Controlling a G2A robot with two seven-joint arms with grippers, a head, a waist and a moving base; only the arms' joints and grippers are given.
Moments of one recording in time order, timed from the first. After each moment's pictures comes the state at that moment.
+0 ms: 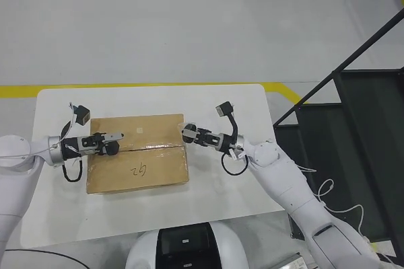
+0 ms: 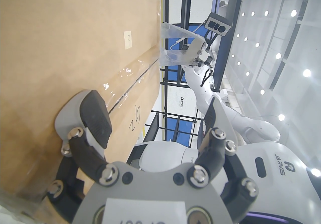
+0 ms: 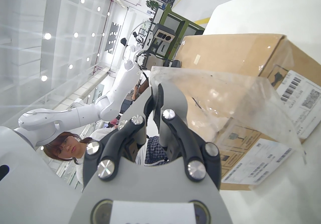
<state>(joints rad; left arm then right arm) 0.99 -0.86 -1.23 -1.29 -0.36 -0.17 -1.27 -1.02 -1.26 1.02 -1.20 0.26 -0.68 0.80</state>
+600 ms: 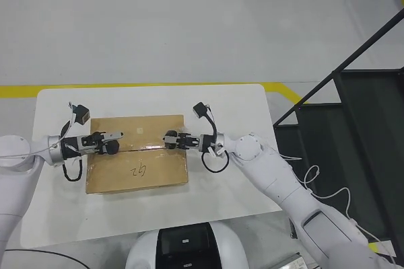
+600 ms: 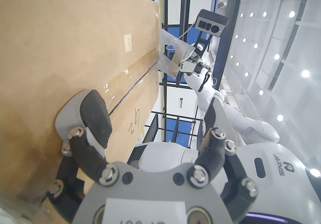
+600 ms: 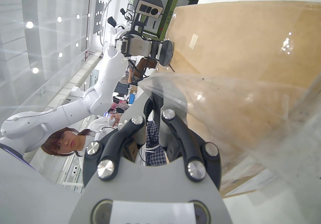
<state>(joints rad) 0.99 -0.86 -1.23 -1.28 -0.38 -0.18 -1.26 -0.89 -1.32 0.86 -1.08 0.23 -0.57 0.80</state>
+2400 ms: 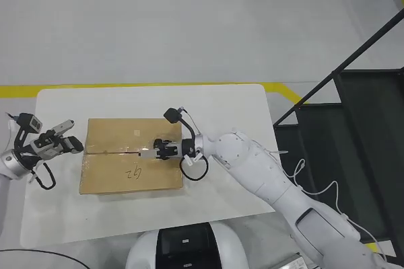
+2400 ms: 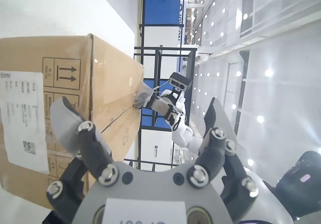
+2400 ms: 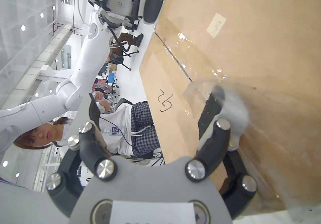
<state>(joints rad) 1.21 -0.82 -1.52 -1.27 -0.53 -0.16 -1.13 -0.86 -1.36 0.80 -1.23 0.02 -0.40 0.80</state>
